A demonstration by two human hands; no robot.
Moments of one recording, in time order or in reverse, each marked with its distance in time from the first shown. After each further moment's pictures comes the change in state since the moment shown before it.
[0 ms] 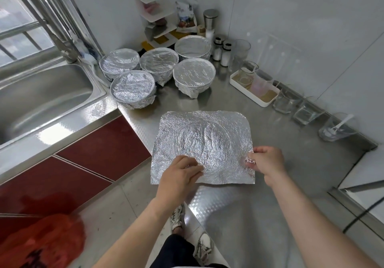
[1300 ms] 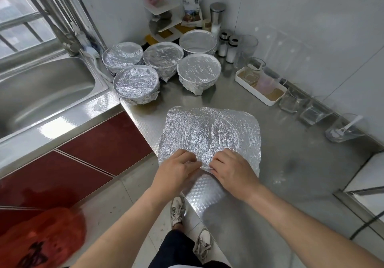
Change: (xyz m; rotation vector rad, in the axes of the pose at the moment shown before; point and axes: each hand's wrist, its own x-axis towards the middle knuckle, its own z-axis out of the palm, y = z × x) left_hand 0.009 -0.020 -0.016 0.082 -0.061 0.159; right_hand -0.037 0.025 0.053 -0.986 -0.266 -1.441
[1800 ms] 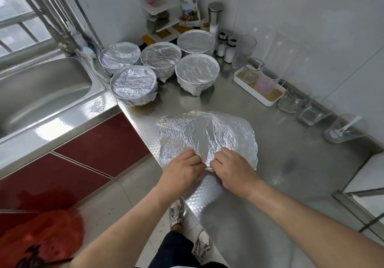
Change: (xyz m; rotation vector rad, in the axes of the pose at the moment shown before) left_hand 0.018 0.001 0.015 0.060 0.015 0.188; right_hand 0.007 0.012 0.000 -0.125 -0.049 -0.103
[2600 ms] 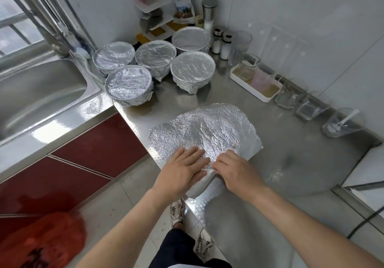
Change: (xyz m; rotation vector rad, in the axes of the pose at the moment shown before) left_hand -0.009 0.002 -0.002 -0.064 -0.335 -0.203; right_hand -0.018 -0.001 -0.001 0.190 -0.031 0.155
